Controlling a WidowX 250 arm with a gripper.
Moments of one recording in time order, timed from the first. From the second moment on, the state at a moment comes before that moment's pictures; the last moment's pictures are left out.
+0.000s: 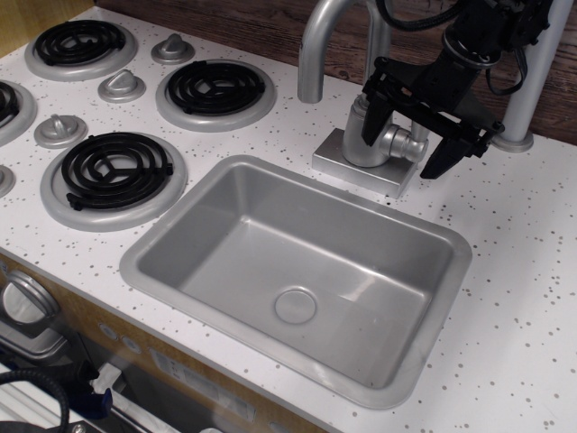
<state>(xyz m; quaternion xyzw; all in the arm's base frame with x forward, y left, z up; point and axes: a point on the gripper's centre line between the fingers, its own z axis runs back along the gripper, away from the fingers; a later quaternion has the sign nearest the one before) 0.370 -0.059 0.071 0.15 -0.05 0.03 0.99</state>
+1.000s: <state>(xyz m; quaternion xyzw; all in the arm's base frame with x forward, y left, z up) 0.400 -0.054 0.070 0.18 -0.11 -0.01 0.98</state>
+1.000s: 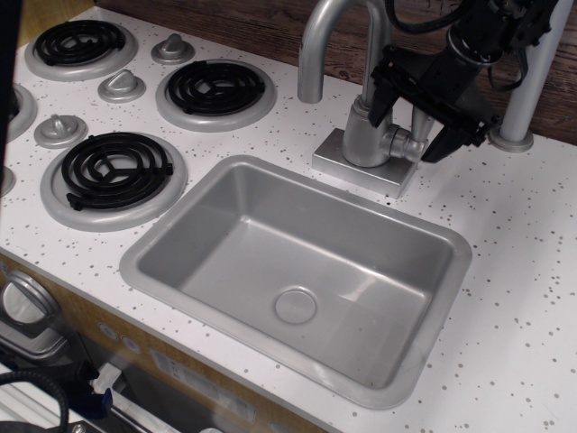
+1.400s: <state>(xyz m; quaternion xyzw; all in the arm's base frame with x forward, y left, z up) 0.410 -0.054 0.075 0.19 -0.13 -0.02 0.97</state>
